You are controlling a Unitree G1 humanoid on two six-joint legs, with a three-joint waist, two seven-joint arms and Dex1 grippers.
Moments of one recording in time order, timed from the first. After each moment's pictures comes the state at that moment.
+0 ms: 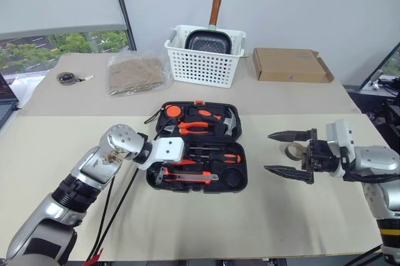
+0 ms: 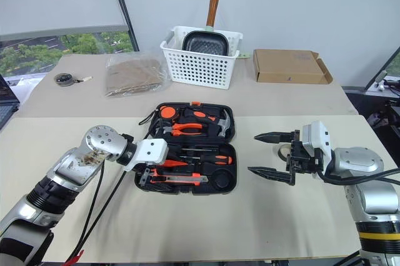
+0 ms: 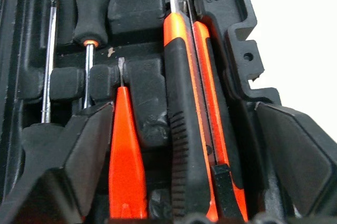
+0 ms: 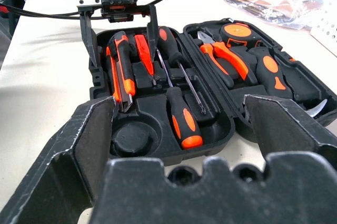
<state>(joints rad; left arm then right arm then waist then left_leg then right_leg) -0.57 0.74 -0.39 -0.10 -0.11 0.34 -1.35 -0.19 -0.80 -0.17 -0.11 0.57 0.16 1.31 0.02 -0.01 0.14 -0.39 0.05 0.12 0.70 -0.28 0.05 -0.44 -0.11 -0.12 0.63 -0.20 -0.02</state>
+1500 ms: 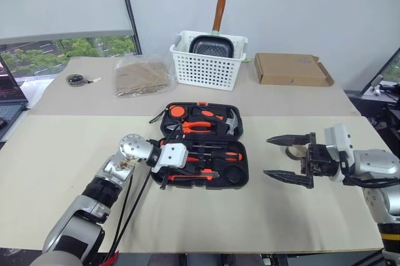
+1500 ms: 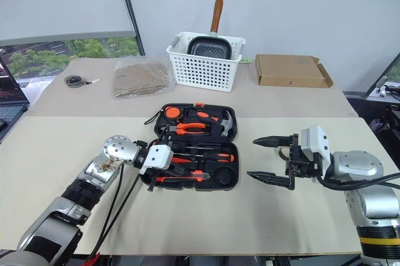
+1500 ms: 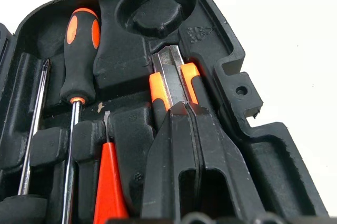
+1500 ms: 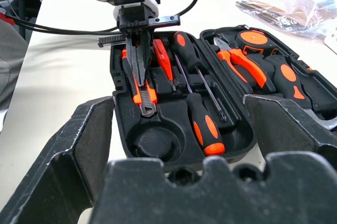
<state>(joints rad) -0.59 0.52 -0.38 0.38 -0.11 -0.21 -1.39 -0.15 -0.80 -0.18 -0.15 0.57 0.16 1.30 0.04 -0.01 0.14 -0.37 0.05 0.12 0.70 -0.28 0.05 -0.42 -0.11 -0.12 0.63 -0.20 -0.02</state>
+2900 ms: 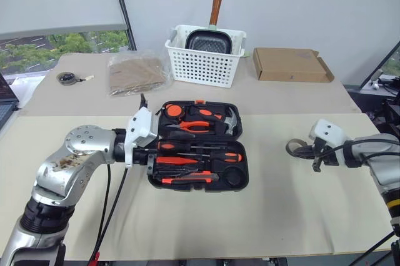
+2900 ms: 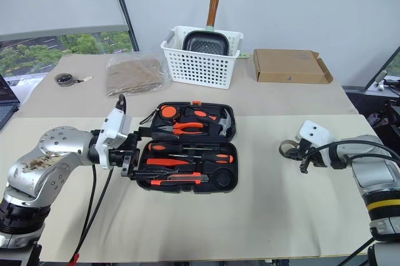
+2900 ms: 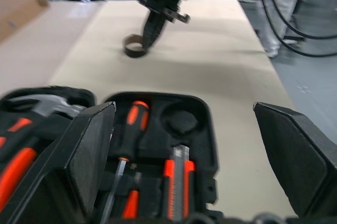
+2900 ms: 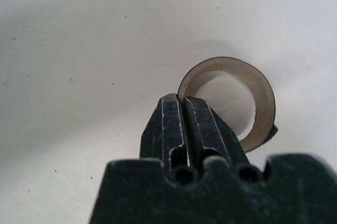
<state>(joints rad) -0.38 0.75 -0.01 -0.43 -0.62 0.57 -1.14 -0.44 -0.95 0.07 0.34 0.06 0.21 1.14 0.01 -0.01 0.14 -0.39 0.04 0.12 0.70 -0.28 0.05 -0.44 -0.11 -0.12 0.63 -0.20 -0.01</state>
